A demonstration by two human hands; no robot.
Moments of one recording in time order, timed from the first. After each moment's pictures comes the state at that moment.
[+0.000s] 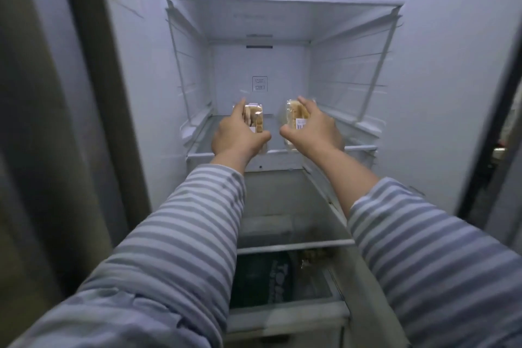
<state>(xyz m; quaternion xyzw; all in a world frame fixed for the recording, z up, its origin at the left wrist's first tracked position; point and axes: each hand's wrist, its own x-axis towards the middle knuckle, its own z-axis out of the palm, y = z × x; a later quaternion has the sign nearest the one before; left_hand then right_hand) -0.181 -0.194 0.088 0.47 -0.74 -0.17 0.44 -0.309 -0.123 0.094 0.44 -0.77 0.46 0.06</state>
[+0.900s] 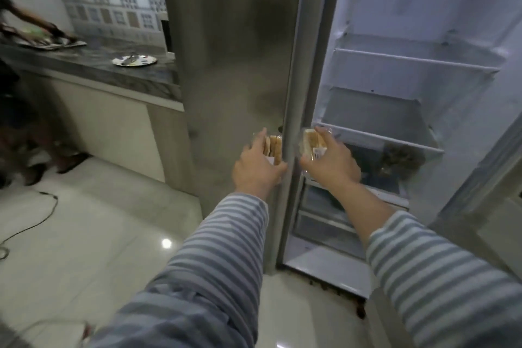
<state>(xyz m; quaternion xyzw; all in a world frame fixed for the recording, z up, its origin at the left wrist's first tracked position) 0.113 0.174 -0.088 0.68 -0.60 -0.20 0.37 -0.035 0.174 -0.070 0.60 -0.73 0.30 -0.11</state>
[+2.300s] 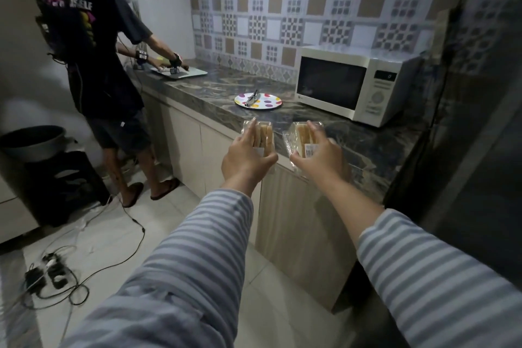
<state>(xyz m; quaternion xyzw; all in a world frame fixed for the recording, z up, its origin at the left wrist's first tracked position) 0.648 -0.222 -0.068 0.76 -0.49 -0.06 0.44 0.504 -0.275 -0.064 0.72 -0.57 0.36 -0.16</state>
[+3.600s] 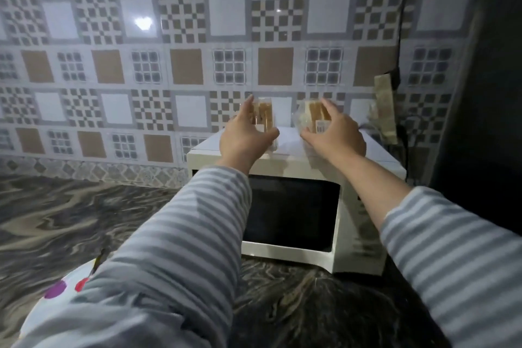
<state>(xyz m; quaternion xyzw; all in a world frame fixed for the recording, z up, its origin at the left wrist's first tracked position) 0.647 -0.937 0.101 0.50 -0.69 -0.16 0.49 0.486 -0.894 0.101 0.54 -0.70 0.46 0.06</state>
